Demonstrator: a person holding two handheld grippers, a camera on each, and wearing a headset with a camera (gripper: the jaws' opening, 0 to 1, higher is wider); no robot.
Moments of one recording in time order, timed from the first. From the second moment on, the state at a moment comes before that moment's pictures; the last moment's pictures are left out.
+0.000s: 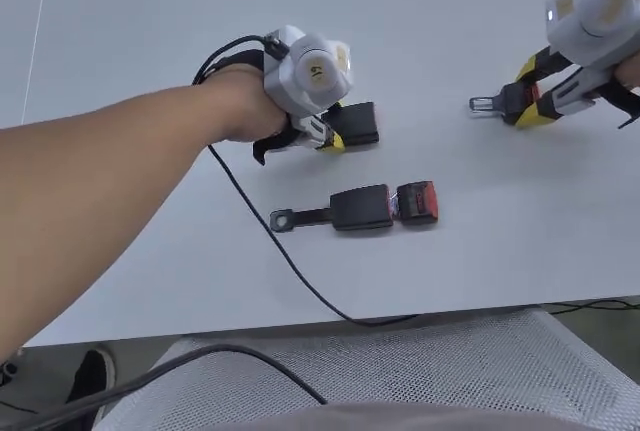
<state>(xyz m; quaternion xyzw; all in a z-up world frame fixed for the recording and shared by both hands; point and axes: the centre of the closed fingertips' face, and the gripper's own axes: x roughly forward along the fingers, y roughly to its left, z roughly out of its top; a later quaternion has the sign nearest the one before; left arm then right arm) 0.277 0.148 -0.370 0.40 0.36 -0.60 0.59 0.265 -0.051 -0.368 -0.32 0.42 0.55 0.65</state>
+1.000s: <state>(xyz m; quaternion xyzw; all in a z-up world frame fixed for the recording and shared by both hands) 0.276 0.146 -0.370 0.40 0.37 -0.60 0.59 0.268 0.061 -0.365 -0.32 0.37 0.57 0.66</state>
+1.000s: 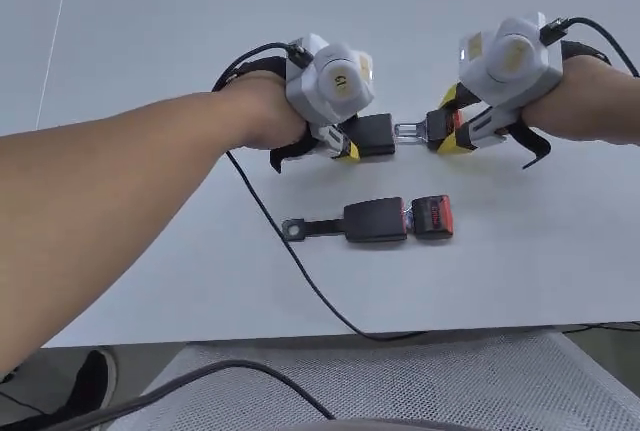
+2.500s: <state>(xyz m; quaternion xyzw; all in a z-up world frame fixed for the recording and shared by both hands) 0.276 0.144 -0.370 0.42 0.34 -0.60 0.59 0.270 0.092 -0.363 -0.31 0.36 0.59 0.66</state>
